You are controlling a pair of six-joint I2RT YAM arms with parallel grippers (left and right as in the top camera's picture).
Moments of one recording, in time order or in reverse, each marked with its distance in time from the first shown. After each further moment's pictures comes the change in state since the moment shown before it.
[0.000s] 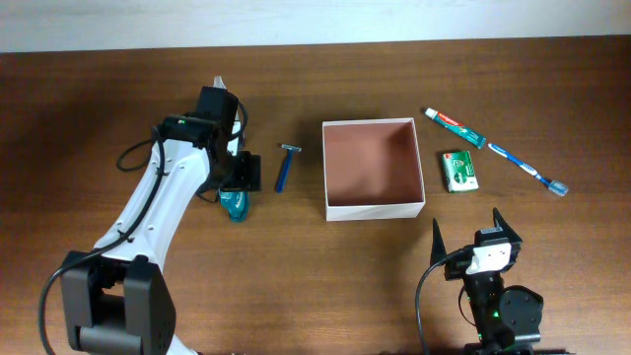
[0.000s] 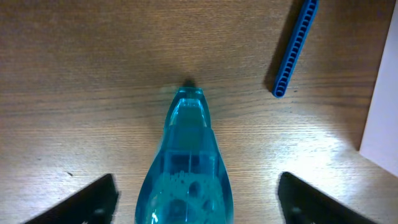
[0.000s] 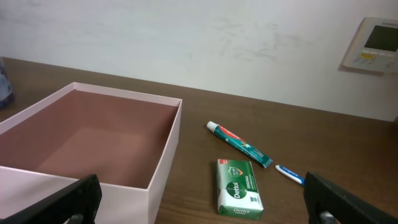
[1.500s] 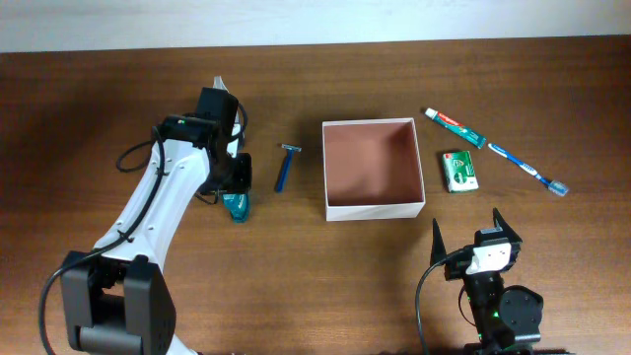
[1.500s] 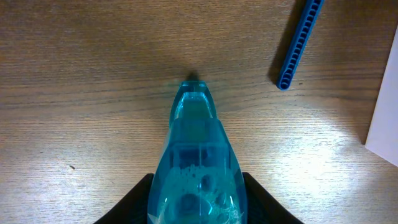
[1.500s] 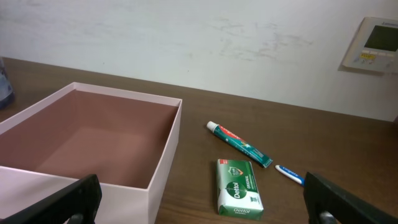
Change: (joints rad) left arm 0.000 0.000 0.000 -0.024 -0.004 0.003; right arm 0.000 0.000 0.000 0.000 0.000 0.000
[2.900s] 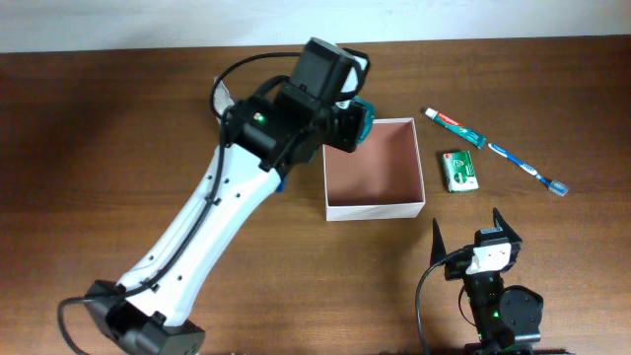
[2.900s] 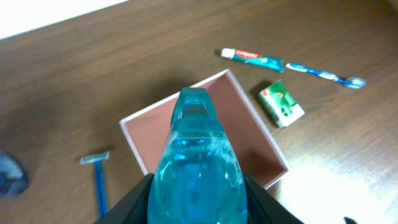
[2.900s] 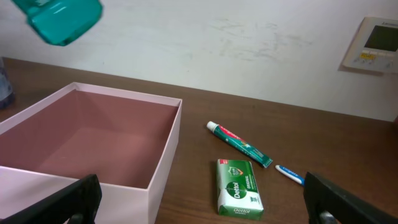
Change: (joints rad) left arm -0.430 0.023 0.512 0.120 0.034 0.000; right arm 0.000 0.000 0.000 0.000 0.000 0.000
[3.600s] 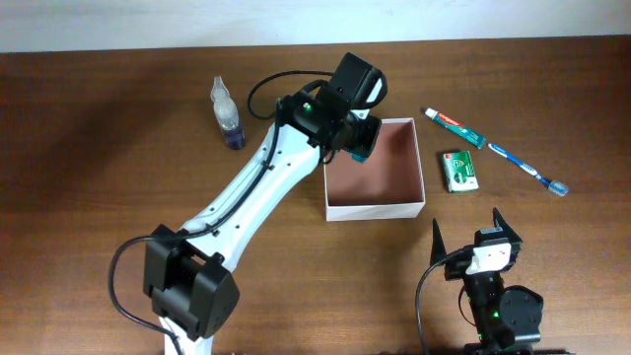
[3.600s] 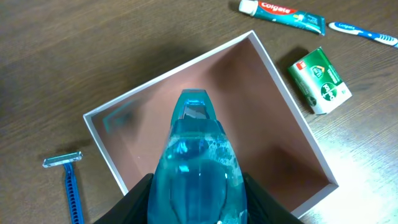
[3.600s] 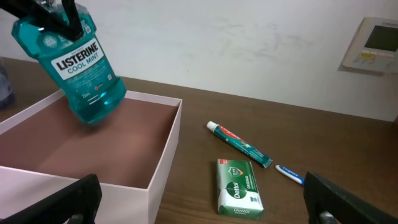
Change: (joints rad) left arm -0.016 0.218 0.000 0.044 -0.008 0.000; right arm 0.000 0.000 0.000 0.000 0.000 -0.001
